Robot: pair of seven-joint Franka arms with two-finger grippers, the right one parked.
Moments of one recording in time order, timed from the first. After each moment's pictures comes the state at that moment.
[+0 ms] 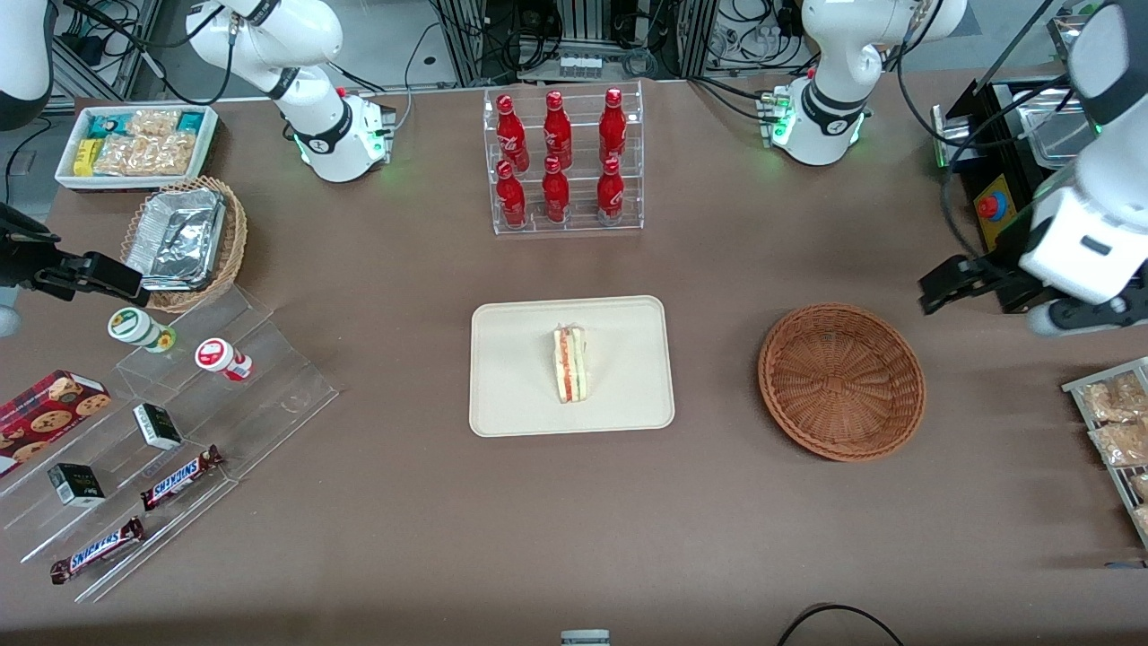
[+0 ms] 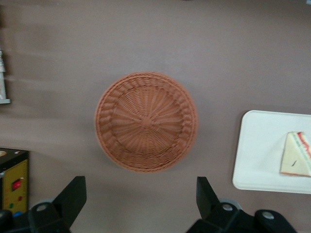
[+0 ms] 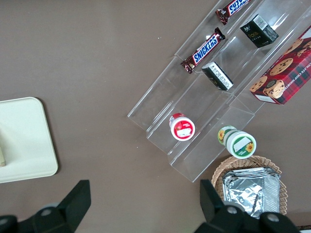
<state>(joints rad) -0.05 0.06 -0.04 -1.53 -0.02 1.61 -0.20</state>
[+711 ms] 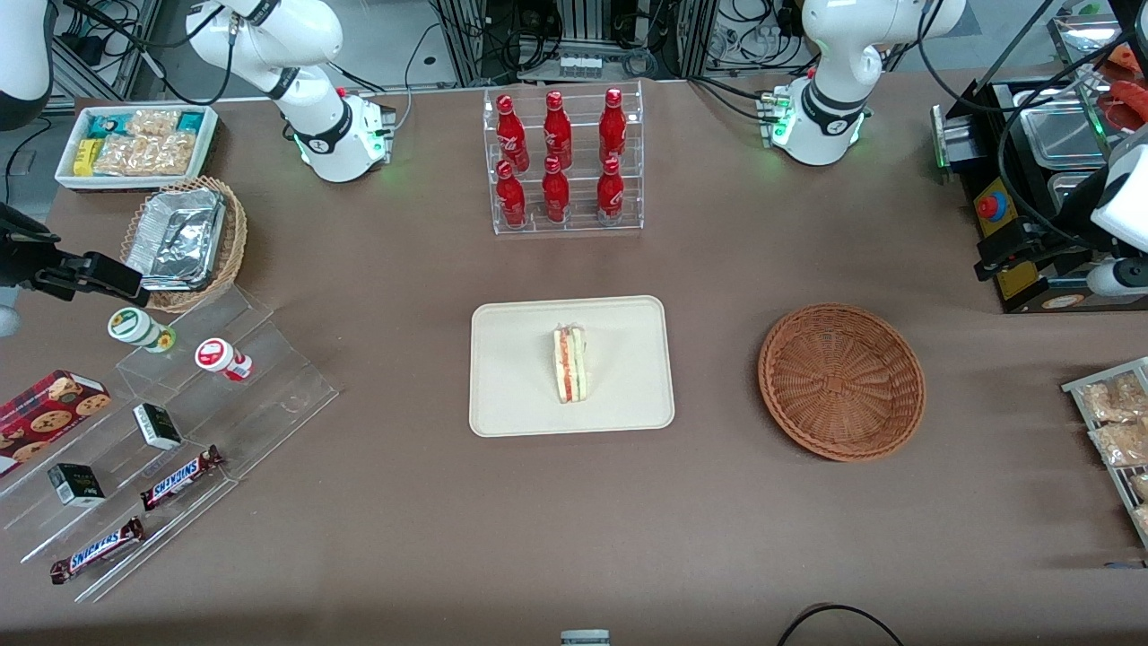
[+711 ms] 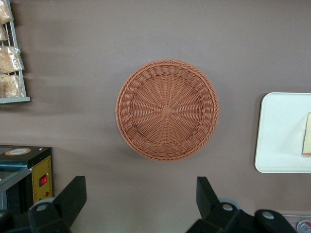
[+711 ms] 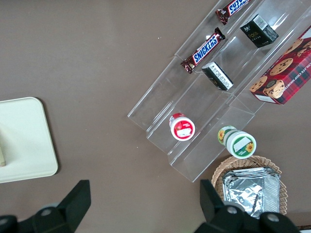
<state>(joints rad) 0.00 -0.02 0.00 -1.63 -0.02 1.60 -0.06</state>
